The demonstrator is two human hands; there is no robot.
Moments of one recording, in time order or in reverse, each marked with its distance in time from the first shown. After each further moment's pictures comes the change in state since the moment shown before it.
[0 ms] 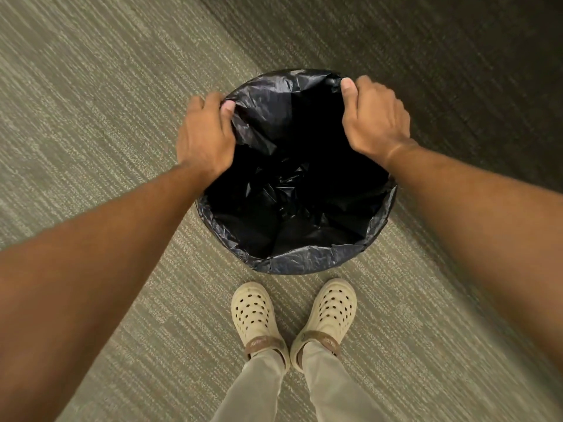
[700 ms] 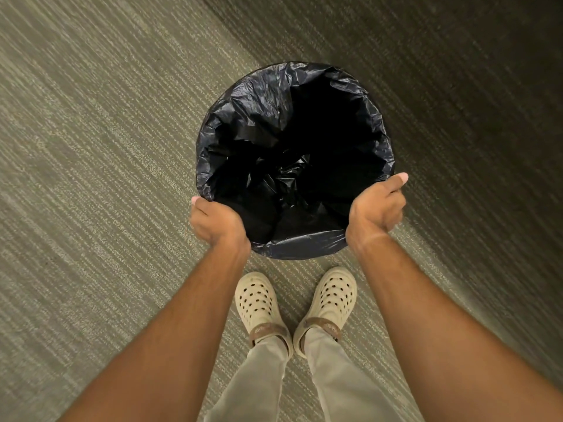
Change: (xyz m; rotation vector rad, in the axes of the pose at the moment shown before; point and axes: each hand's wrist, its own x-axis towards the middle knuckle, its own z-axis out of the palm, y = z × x) left_hand -0.117 0.016 0.030 -0.881 0.390 -1.208; right_hand -0.127 -0.013 0.030 0.798 0.390 1.069
